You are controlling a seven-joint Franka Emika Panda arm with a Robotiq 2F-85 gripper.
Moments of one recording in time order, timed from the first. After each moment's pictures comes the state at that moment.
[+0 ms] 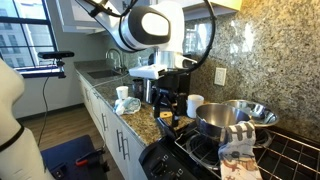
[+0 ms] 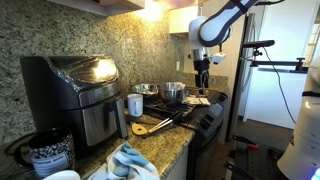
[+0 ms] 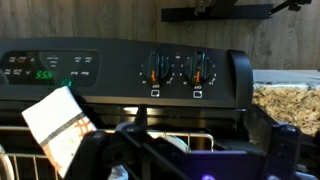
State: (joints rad) arm -0.14 -0.24 -0.14 -2.55 -0.25 2.19 -0.10
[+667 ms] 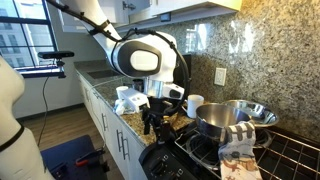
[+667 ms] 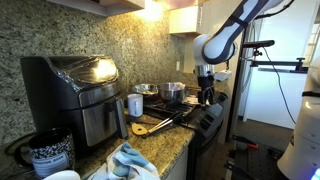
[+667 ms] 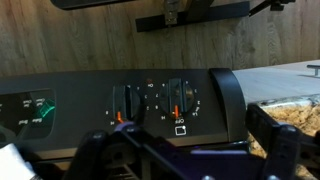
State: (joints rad) arm -0.14 -0.16 -0.15 -2.70 -0.16 2.39 -0.03
